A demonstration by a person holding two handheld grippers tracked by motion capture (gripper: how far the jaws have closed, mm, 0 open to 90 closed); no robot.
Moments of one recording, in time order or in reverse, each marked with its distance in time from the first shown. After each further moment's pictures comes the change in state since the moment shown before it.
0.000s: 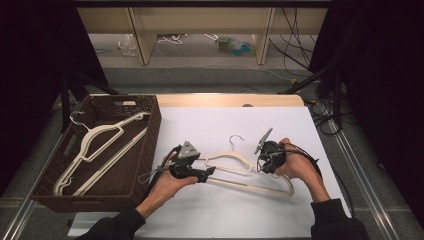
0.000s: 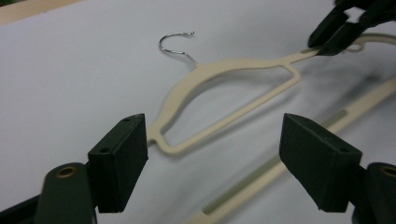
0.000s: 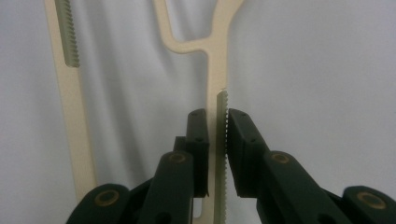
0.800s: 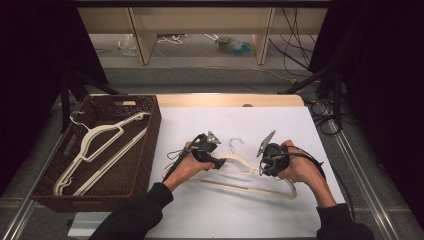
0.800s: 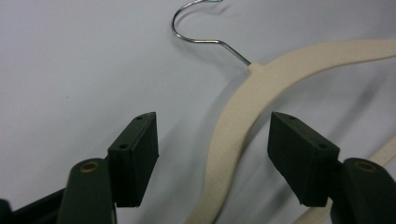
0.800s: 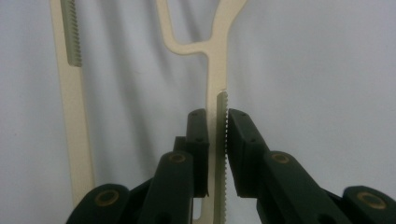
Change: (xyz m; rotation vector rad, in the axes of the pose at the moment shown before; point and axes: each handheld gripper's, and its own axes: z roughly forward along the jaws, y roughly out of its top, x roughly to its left) left arm 0.014 0.025 0.073 0.198 0.002 0.093; right arm 0.012 -0.005 -0.014 -0.045 -0.007 -0.023
